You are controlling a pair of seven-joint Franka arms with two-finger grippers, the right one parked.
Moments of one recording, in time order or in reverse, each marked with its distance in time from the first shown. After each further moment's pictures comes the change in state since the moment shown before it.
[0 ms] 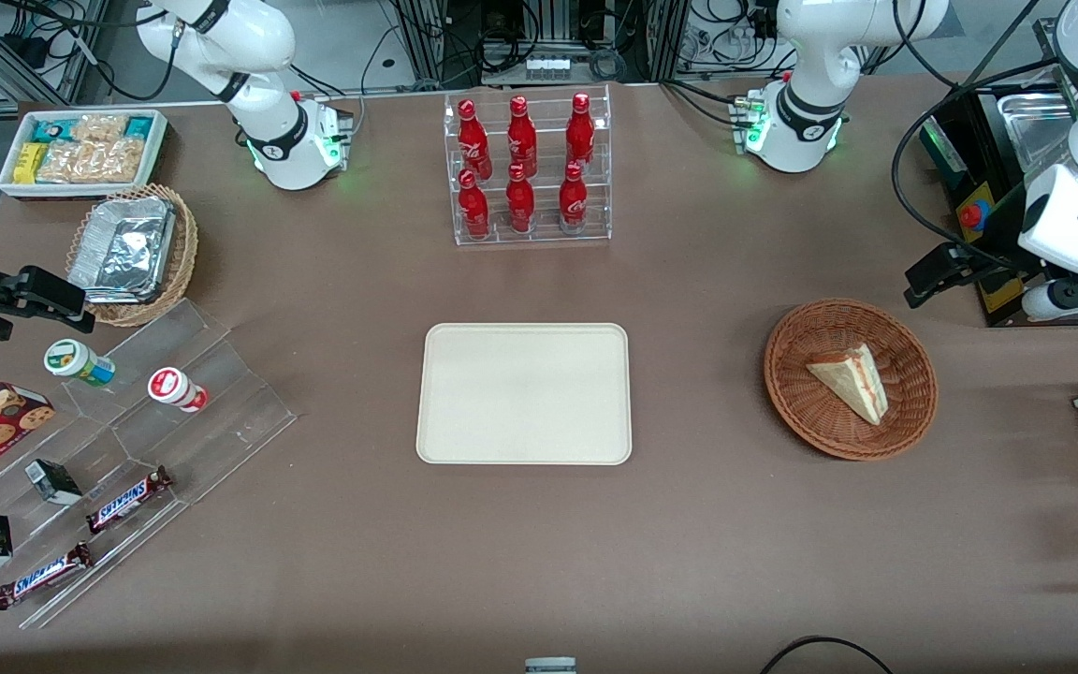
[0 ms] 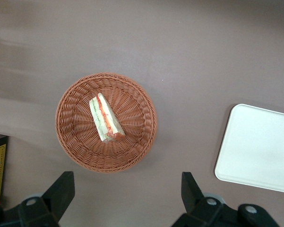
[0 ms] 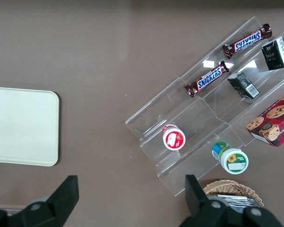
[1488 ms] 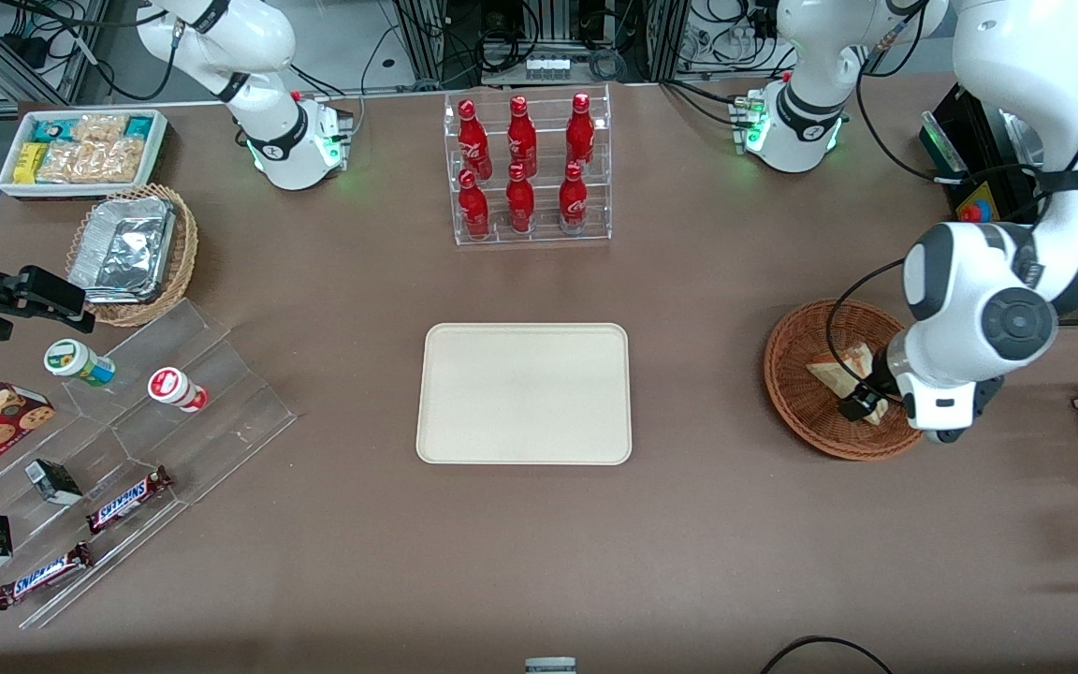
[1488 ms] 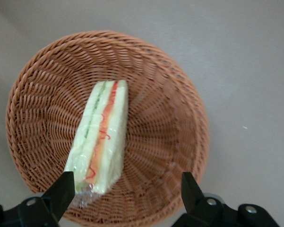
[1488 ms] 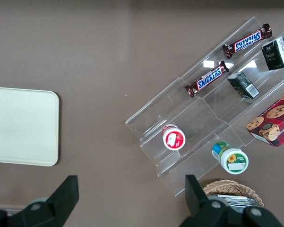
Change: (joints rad) arm 0.009 0.331 0.009 -0.304 0.110 0.461 -0.638
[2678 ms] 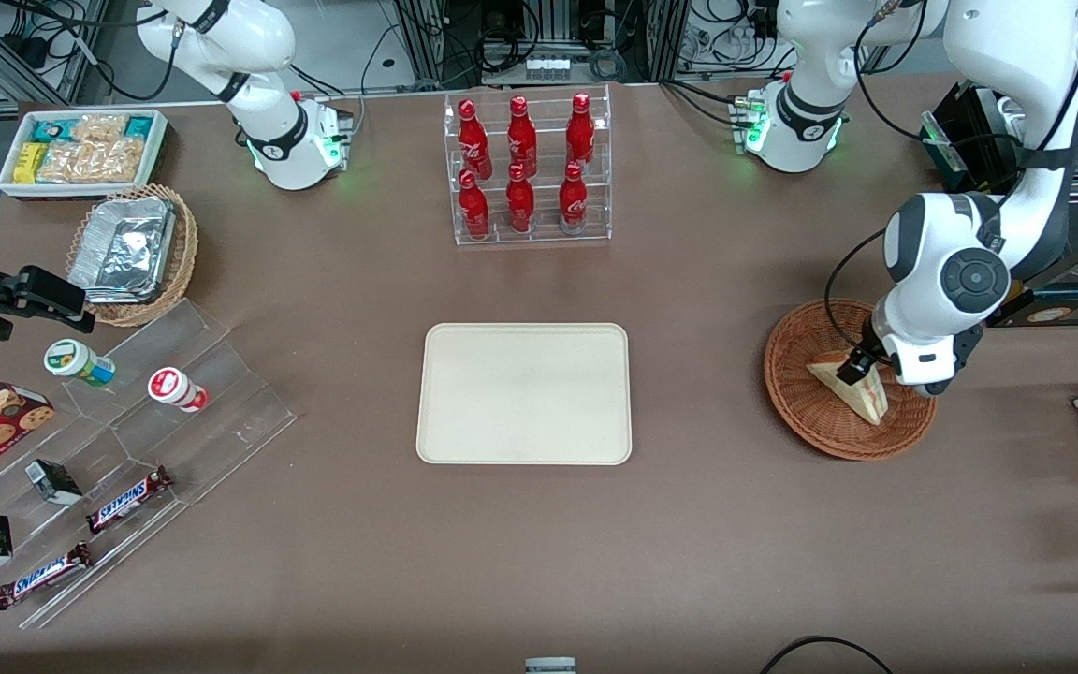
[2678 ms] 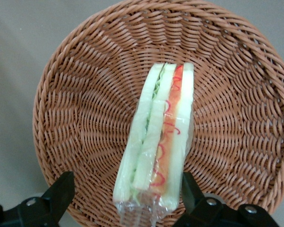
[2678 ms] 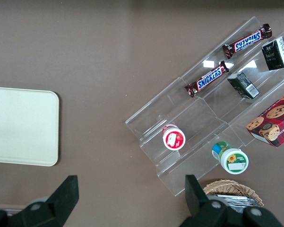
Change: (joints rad) arm 0.020 -0.106 0.017 -0.263 0.064 0.161 -0.083
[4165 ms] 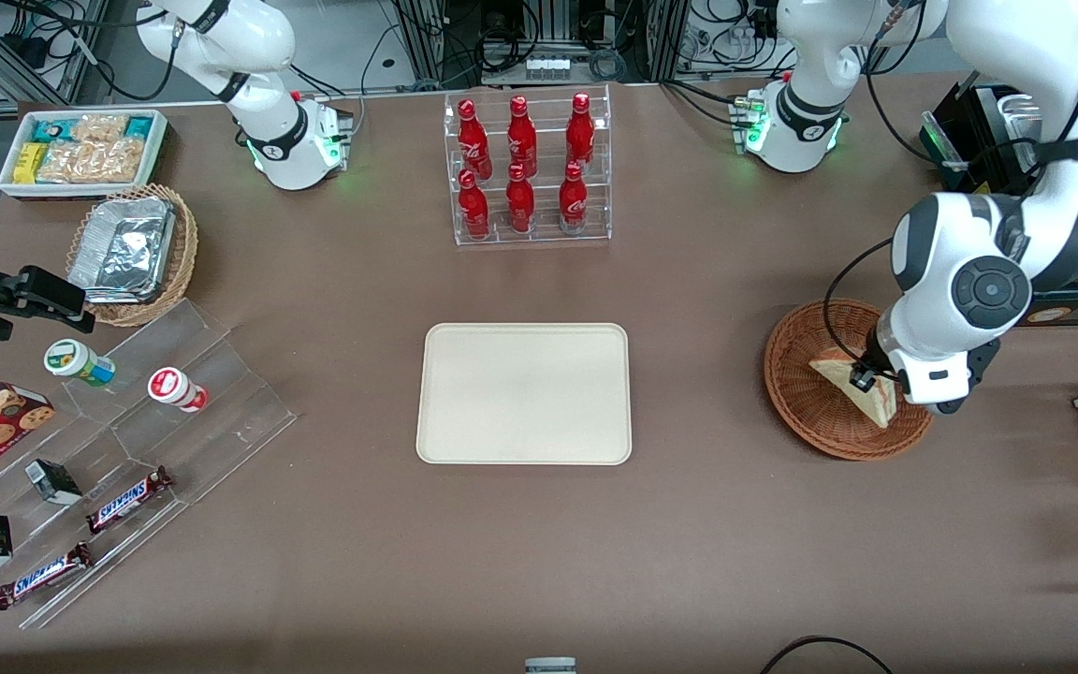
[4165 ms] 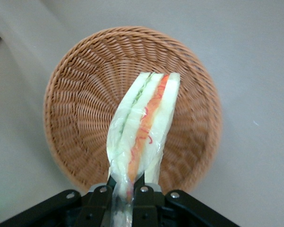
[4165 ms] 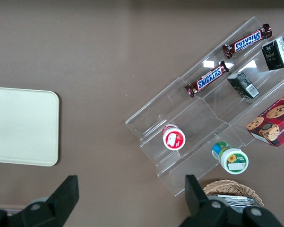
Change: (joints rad) arm -0.099 0.009 -0.023 0.335 0.002 -0.379 -0.039
